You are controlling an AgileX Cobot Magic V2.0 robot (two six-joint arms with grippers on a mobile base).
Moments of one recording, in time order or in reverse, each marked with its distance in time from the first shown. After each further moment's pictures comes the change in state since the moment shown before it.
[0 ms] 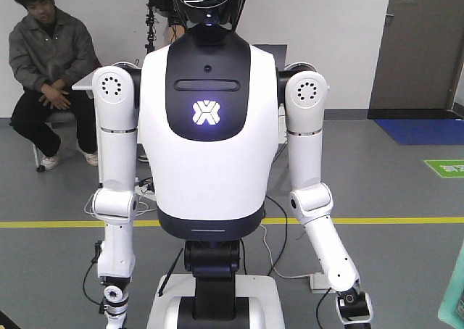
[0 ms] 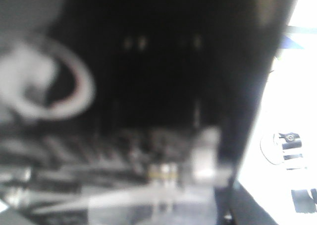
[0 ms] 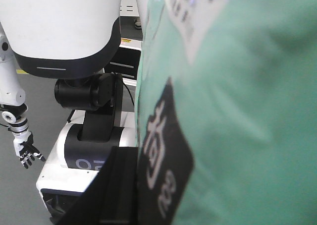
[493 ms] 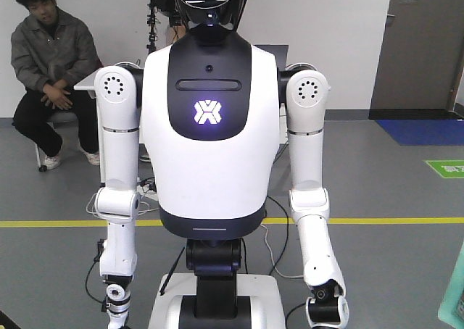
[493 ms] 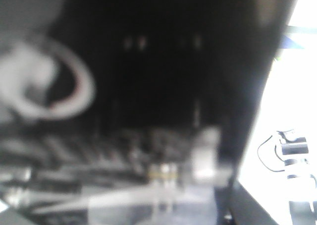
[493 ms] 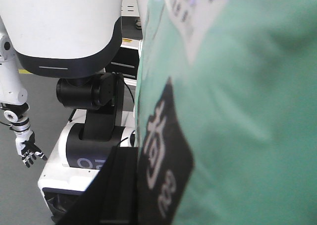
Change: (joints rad) left arm 0.000 0.000 0.000 0.000 0.000 0.000; right arm 0.000 0.000 0.000 0.000 0.000 0.000
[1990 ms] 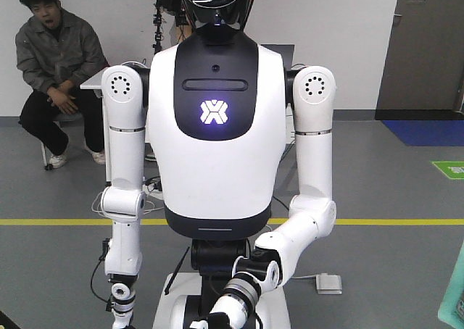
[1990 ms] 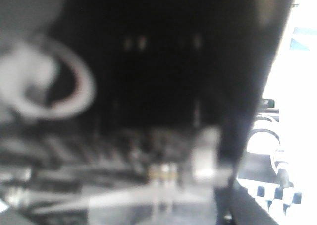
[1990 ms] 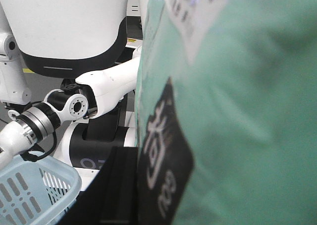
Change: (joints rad) left arm 0.000 0.000 0.000 0.000 0.000 0.000; right arm 0.000 0.000 0.000 0.000 0.000 0.000
